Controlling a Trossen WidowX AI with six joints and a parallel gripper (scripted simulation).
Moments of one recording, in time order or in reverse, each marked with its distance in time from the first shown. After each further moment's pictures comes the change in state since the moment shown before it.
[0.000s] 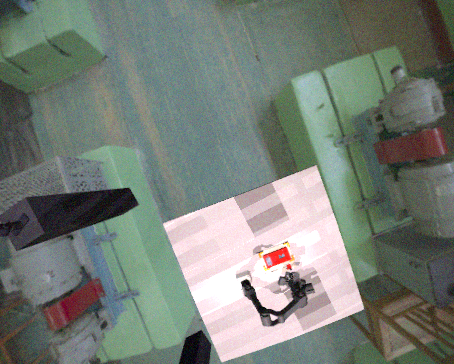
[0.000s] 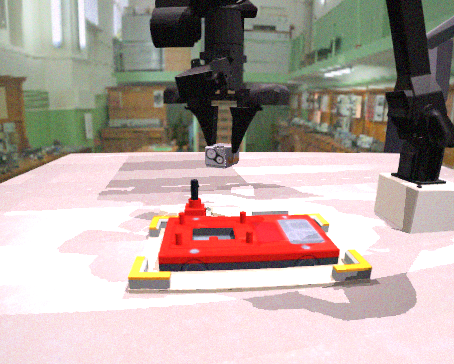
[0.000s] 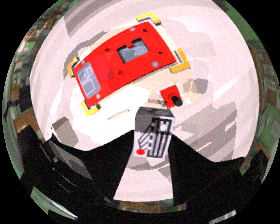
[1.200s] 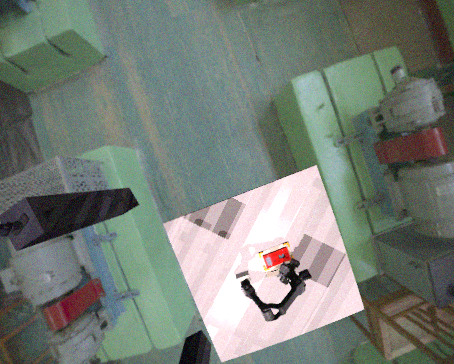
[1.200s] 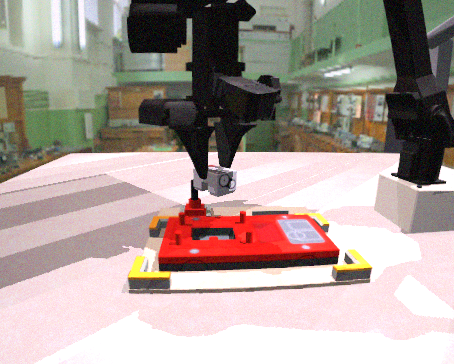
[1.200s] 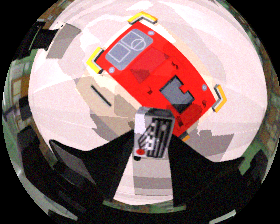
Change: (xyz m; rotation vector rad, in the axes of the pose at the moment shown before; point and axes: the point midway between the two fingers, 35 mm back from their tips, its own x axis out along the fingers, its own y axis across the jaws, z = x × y) arm 0.021 0.022 0.066 -1.242 -0.003 -0.004
